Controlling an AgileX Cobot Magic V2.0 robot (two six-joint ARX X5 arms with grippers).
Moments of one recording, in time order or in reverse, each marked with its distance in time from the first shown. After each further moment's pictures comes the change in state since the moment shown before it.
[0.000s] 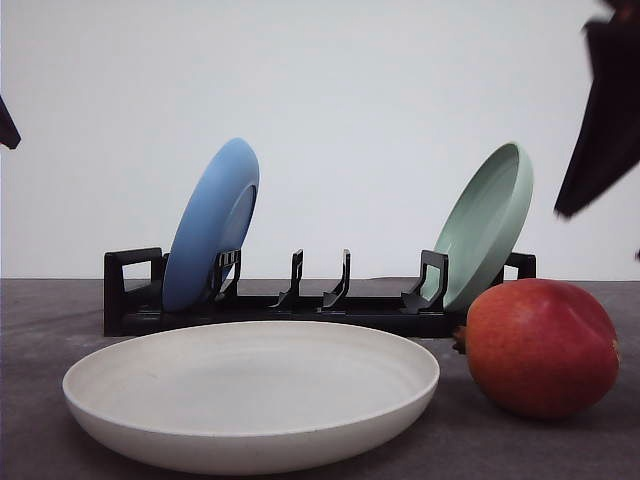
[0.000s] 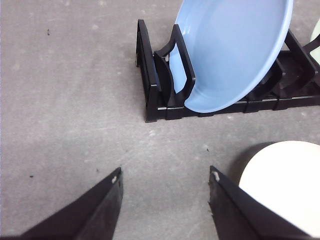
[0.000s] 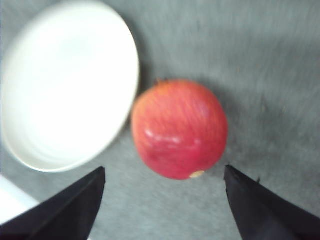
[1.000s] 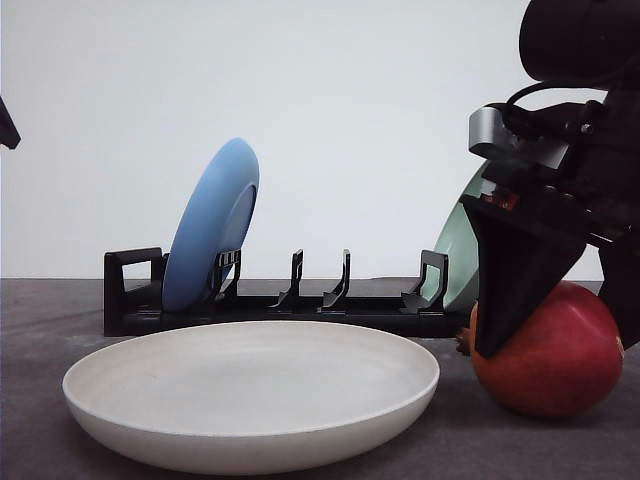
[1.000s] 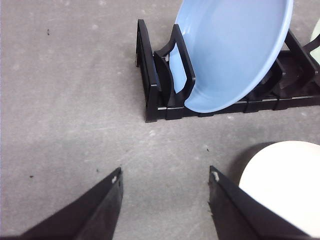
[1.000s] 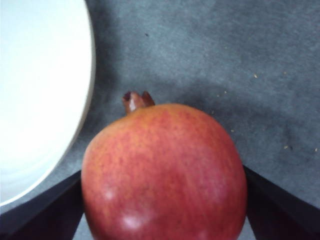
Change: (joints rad) left_arx 0.000 0.000 0.000 0.000 0.000 0.000; right_arx 0.061 0.413 0.062 0.159 0.084 -0.079
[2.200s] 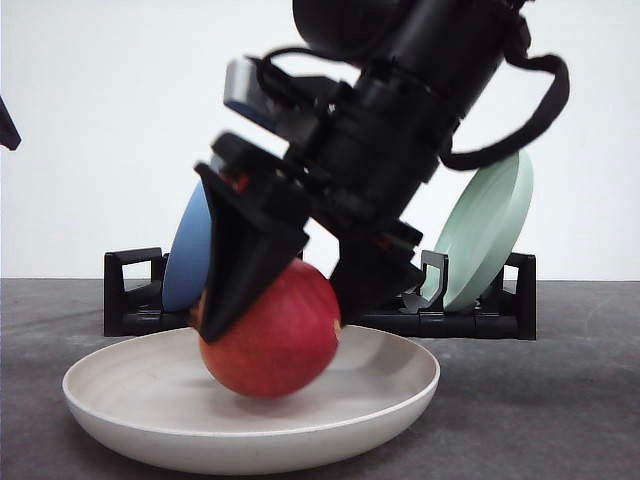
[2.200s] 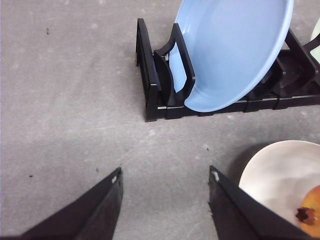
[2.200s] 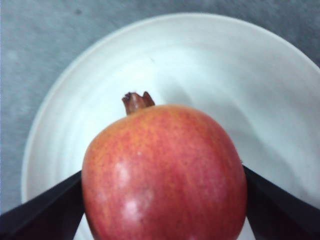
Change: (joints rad) left_arx 0.000 0.003 0.000 0.000 0.000 0.000; right_arx 0.352 0.325 0.259 0.223 -0.024 -0.086
